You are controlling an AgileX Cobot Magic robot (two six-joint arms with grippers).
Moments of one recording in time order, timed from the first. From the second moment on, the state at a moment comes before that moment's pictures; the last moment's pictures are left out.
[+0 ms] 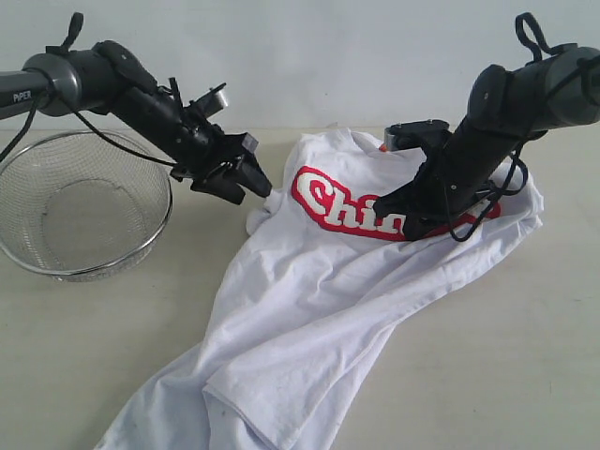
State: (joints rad) left arm -0.17 2.53 -2.11 -0.76 1.17 0.52; right arm 0.08 2.18 -1.48 0.31 0.69 -0.37
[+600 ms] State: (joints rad) left arm -0.24 2.54 -2.10 -0.72 1.22 0.42; right arm 0.08 2.18 -1.48 0.31 0.69 -0.38
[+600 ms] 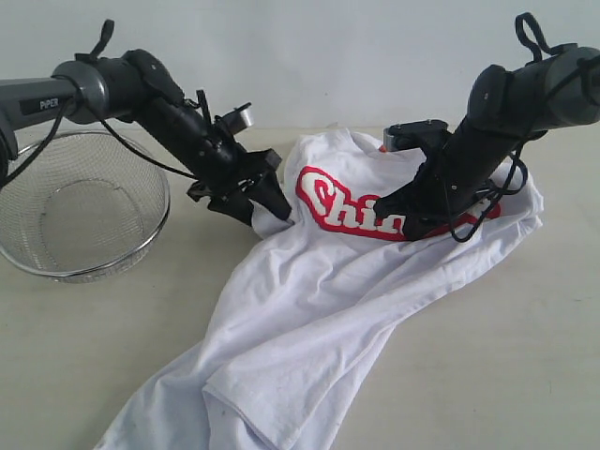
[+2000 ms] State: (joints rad) left arm -0.11 2.32 -2.11 -0.42 1.01 0.51; right arm 0.08 2.18 -1.48 0.32 0.69 -0.39
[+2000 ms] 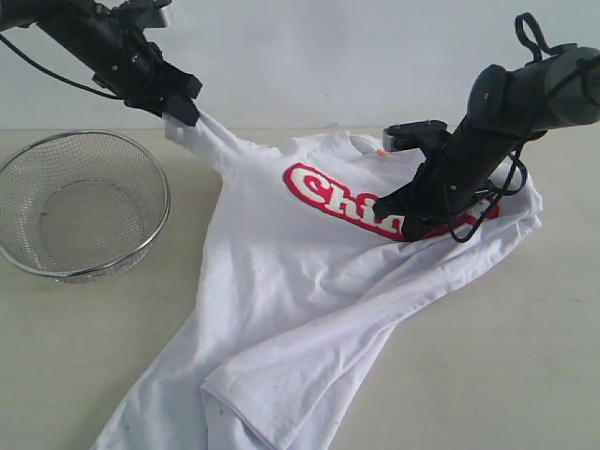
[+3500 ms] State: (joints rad) left arm -0.34 2.22 -1.51 -0.57 1.00 0.66; right arm 0.26 1.68 -1.00 0.51 0.84 -0.47
